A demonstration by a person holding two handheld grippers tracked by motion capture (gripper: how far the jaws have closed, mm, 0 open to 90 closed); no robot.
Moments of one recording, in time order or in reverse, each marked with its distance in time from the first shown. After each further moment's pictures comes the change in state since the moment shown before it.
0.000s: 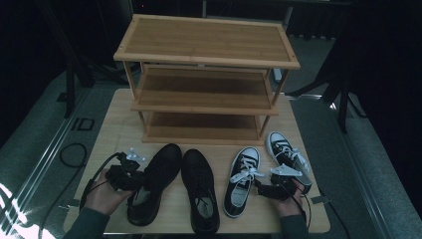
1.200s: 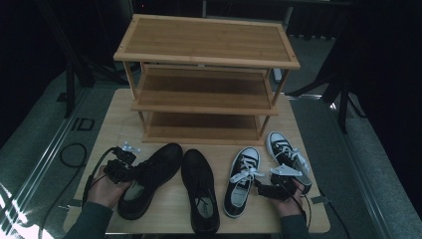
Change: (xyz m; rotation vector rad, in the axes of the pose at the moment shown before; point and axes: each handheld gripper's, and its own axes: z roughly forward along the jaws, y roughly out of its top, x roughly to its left) left arm 0.020 0.005 0.003 -0.046 0.020 -0.138; right arm 0.000 0.000 0.000 0.000 0.002 -0.002
